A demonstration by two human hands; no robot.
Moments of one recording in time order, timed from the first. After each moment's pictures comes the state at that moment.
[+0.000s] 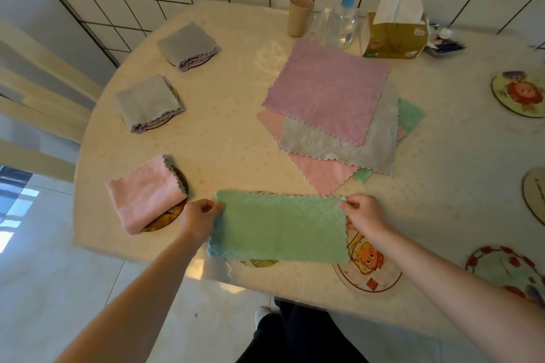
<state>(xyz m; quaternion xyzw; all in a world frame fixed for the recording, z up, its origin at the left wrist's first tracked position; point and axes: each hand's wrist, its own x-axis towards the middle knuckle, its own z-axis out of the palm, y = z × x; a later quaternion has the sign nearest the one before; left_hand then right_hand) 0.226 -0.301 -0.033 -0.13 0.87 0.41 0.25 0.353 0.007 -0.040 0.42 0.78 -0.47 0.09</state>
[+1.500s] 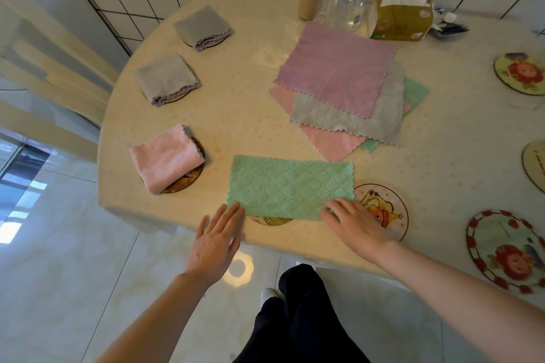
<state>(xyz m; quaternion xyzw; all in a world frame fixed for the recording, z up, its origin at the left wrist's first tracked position) 0.348 -0.372 -0.055 0.29 0.94 0.07 0.17 0.436 -0.057 -0.026 -0.10 0.98 0.01 0.14</state>
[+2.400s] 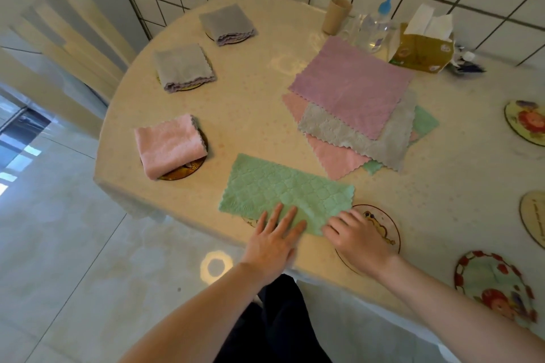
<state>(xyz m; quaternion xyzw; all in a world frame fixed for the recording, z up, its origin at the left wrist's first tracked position) 0.385 -0.252 -0.053 0.39 0.90 0.06 0.16 0.428 -0.036 -0.017 -0.22 0.97 0.04 0.02</state>
